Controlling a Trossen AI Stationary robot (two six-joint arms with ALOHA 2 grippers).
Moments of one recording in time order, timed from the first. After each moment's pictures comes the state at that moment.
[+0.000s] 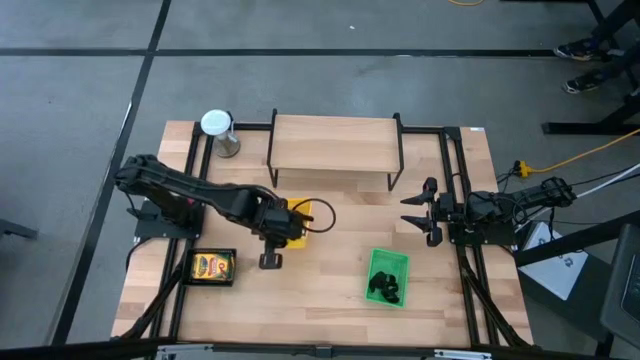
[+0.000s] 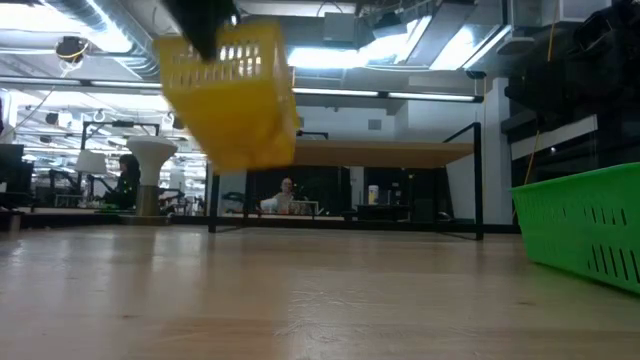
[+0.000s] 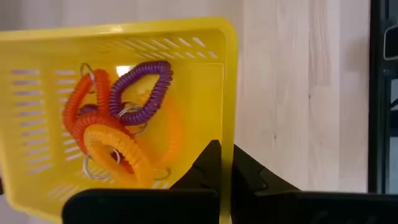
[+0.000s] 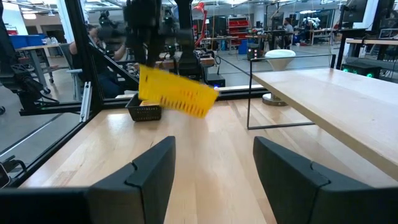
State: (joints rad) left arm -0.23 1.56 1.43 -1.03 0.01 -0.25; right arm 0.32 0.07 0.02 0.06 0.34 0.07
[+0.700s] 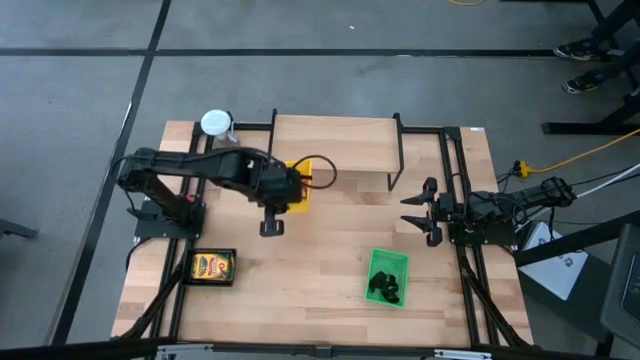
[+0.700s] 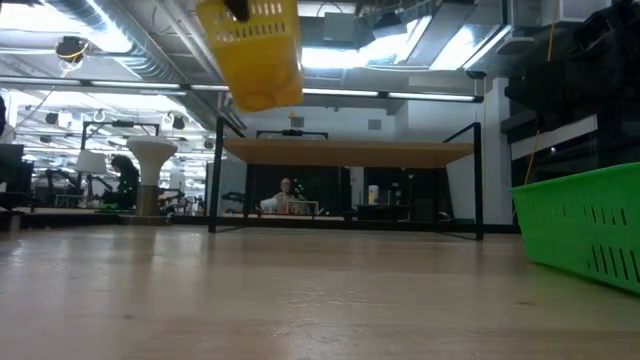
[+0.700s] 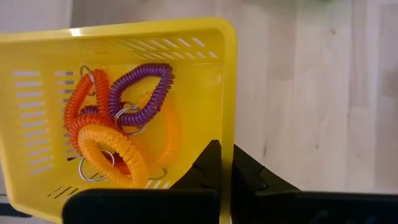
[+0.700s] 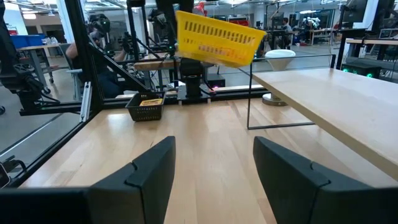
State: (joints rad) left arm -0.07 1.56 1.73 -1.30 -0.08 -0.12; right arm 0.32 0.07 0.02 0.06 0.34 0.07
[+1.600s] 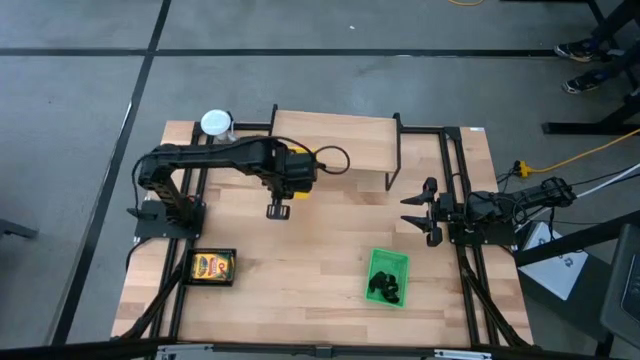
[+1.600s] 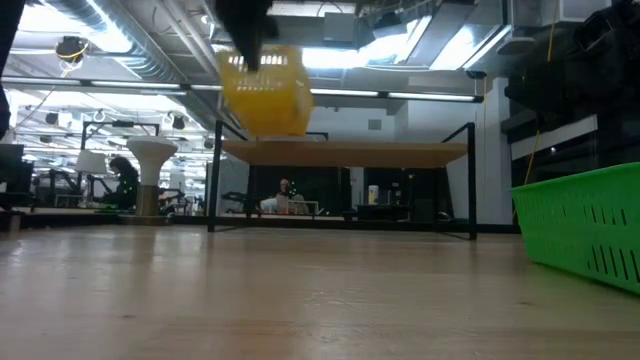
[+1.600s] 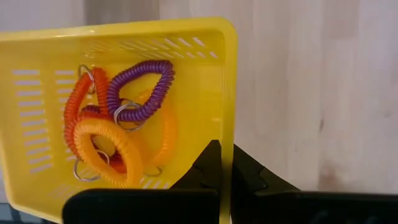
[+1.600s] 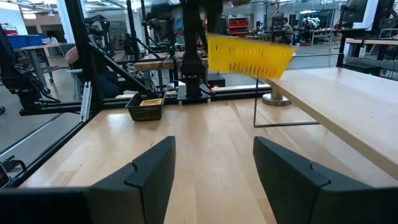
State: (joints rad) left arm 0.08 1.70 1.82 -1.41 -0.10 0.13; right arm 0.32 0.07 0.02 0.06 0.34 0.07
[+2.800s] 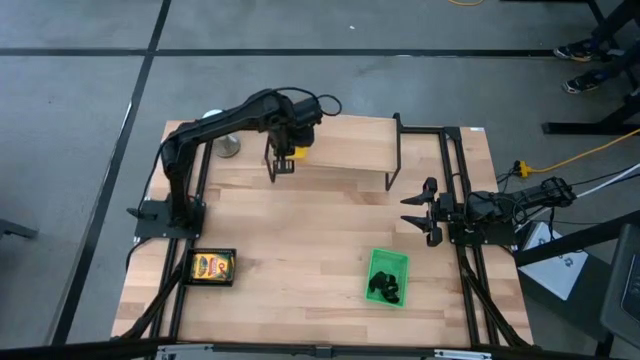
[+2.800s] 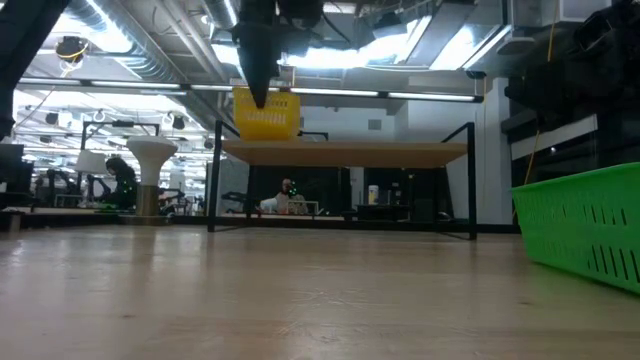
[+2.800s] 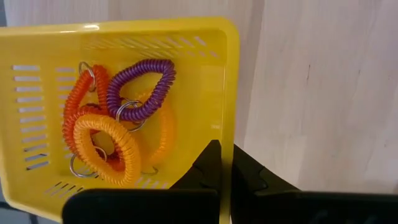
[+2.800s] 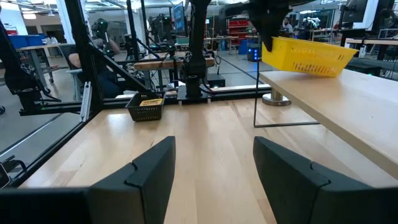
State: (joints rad) left arm 0.43 1.86 2.00 -1.52 -0.11 0.33; right arm 0.32 0.07 0.02 0.06 0.34 0.07
